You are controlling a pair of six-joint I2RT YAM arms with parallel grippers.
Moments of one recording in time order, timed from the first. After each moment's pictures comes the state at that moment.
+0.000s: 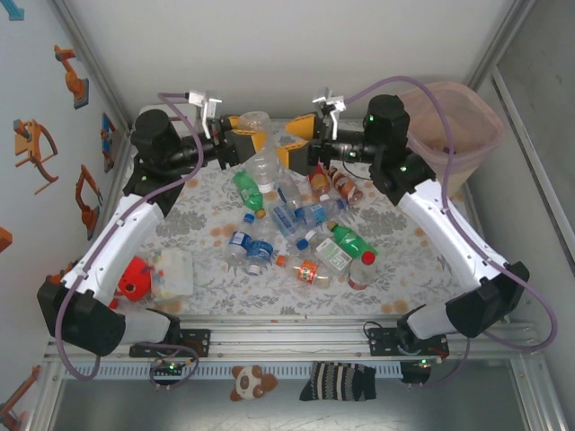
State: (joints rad) left arm -0.41 1.31 1.29 0.15 0.93 -0.46; right arm 0.55 1.43 1.53 -0.15 -0.90 0.23
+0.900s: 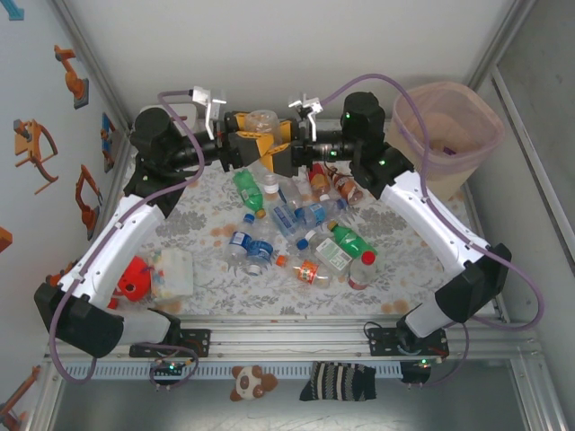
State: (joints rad) left arm -0.46 1.31 1.33 0.17 0.96 -0.43; right arm 0.61 1.54 1.59 -0.12 -0.98 0.25
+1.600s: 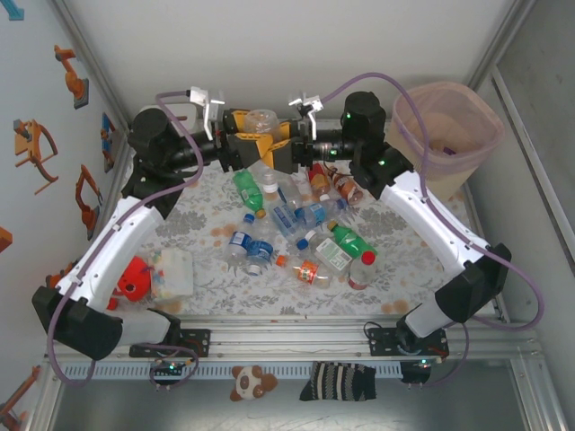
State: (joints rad) left arm -0.47 1.29 1.33 0.15 0.92 -0.39; right arm 0.61 1.54 1.59 -0.09 -0.99 0.30
